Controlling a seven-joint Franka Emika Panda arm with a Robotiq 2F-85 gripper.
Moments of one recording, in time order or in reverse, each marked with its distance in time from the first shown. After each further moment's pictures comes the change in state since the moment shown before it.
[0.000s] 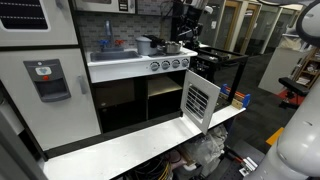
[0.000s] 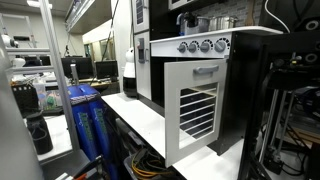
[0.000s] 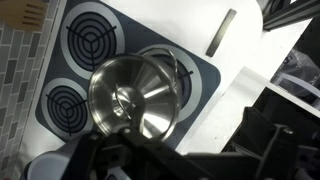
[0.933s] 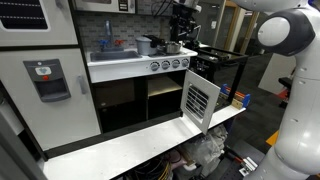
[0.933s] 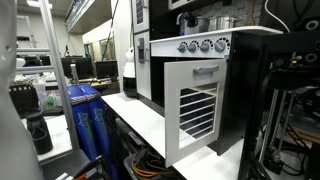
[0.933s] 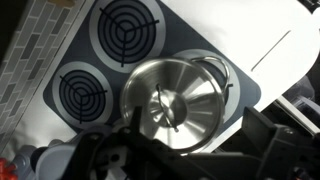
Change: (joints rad) arm -0.060 0.260 0.048 0.375 0.066 -0.168 -0.195
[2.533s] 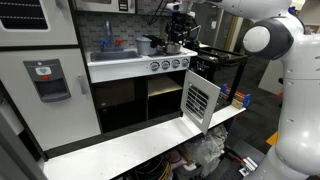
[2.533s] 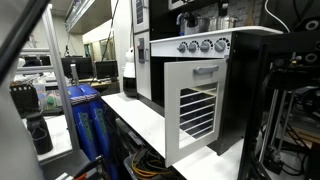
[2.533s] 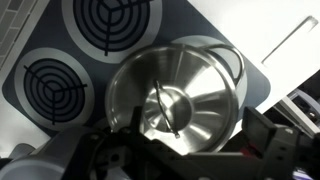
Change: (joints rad) arm 0.016 0.117 0.003 0.123 -0.011 -0.134 -0.011
